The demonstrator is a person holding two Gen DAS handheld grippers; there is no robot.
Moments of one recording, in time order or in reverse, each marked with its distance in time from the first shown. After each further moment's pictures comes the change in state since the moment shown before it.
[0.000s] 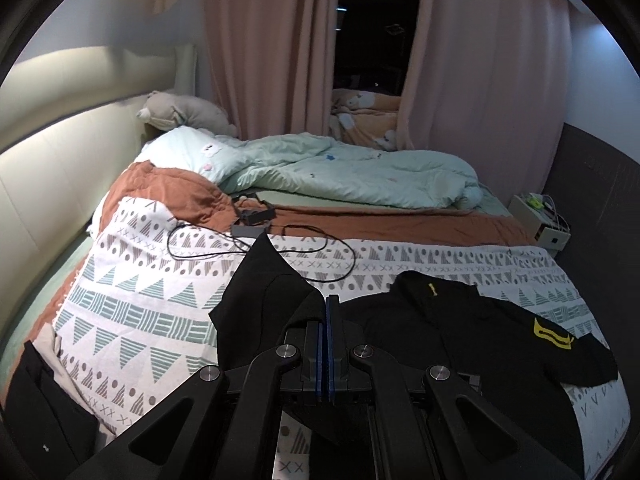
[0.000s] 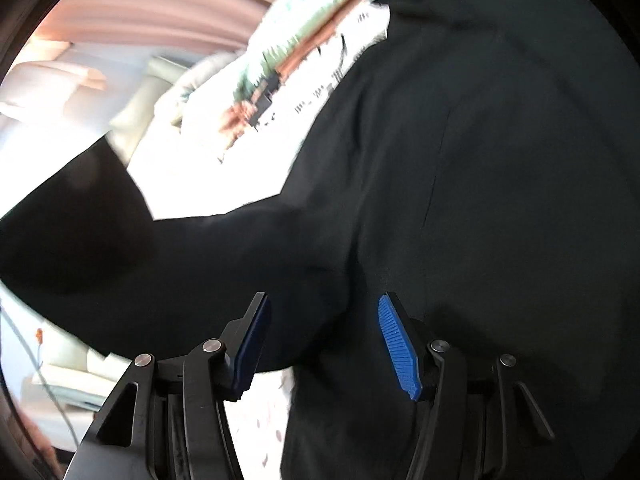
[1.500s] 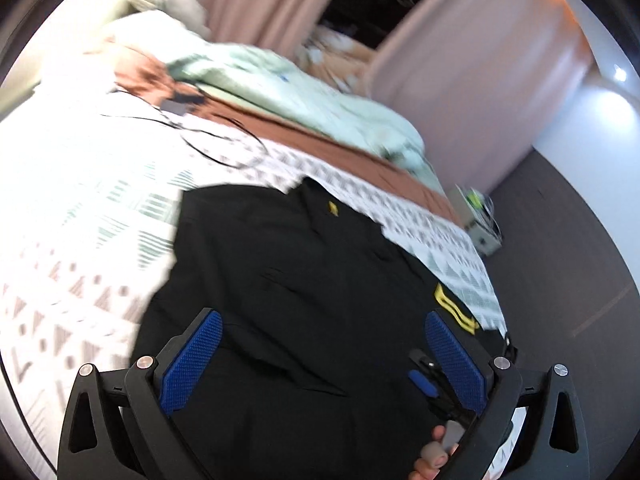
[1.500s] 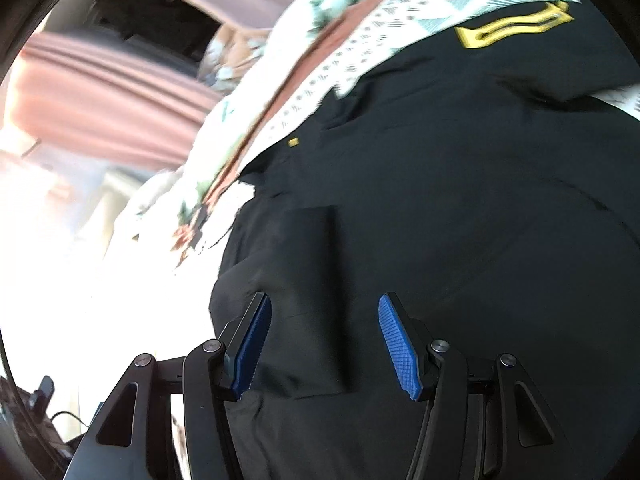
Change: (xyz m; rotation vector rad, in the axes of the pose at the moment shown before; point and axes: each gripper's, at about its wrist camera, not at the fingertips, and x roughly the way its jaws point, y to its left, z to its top) left arm -0.003 -0.076 -0.109 -0.319 0.180 -0.252; right arm -0.195 -0.096 -0.018 0.160 -0.323 -0.179
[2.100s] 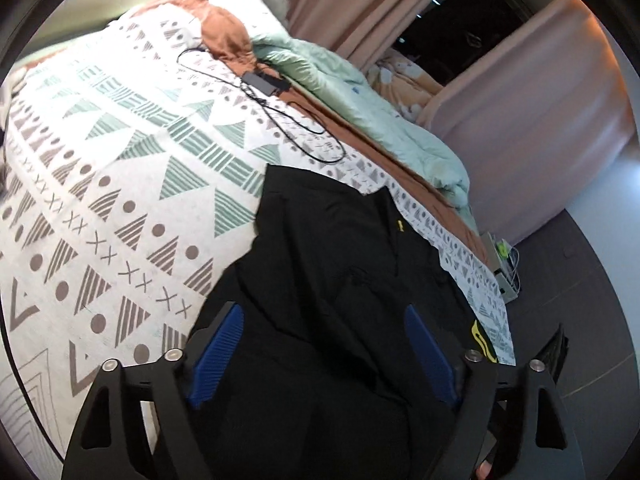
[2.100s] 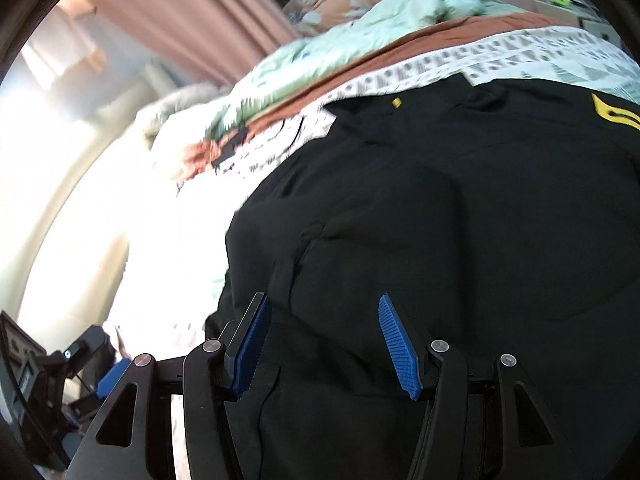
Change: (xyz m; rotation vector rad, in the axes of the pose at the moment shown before) left arm 0.021 0.114 -0.030 -0.227 -0.051 0.053; right arm 0.071 0.099 -0.050 -0.408 0.103 -0.070
